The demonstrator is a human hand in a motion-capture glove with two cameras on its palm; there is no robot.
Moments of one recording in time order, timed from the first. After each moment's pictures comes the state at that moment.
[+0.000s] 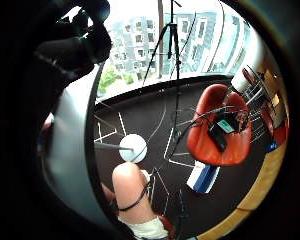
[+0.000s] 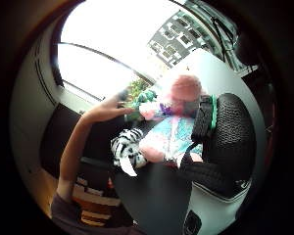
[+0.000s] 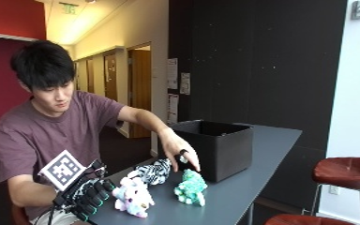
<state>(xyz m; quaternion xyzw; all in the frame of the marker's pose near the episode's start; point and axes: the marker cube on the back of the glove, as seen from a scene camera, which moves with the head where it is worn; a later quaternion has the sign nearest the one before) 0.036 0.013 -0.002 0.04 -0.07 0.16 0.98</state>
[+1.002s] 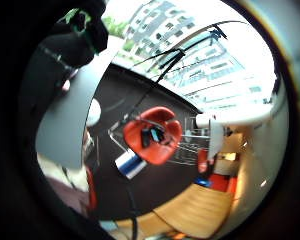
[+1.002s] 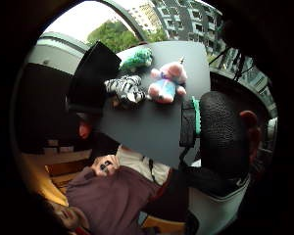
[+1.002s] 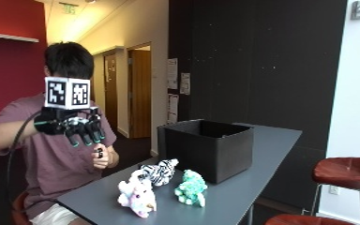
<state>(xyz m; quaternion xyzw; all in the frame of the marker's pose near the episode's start) 0.018 -0.064 -0.193 -0.26 0.13 -0.05 0.96</state>
